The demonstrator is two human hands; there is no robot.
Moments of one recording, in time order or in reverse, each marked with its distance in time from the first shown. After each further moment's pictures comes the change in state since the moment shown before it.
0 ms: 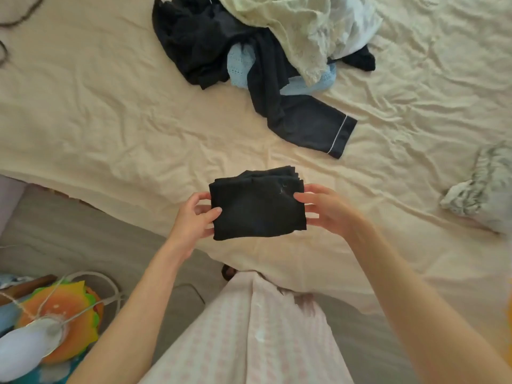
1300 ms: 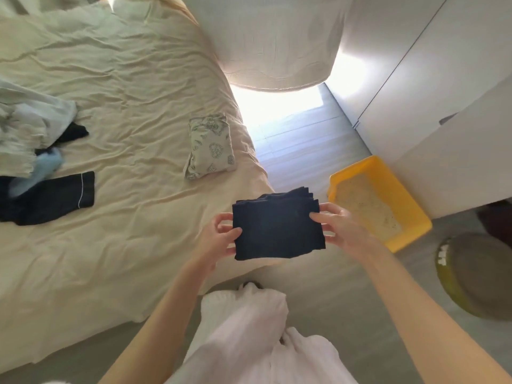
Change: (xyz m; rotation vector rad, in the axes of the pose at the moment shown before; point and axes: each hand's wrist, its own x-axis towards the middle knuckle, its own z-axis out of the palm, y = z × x) left_hand -0.304 -0.102 0.557 0.445 -0.599 0.127; right_hand -0.373 0.377 -0.452 0.586 0.550 -0.266
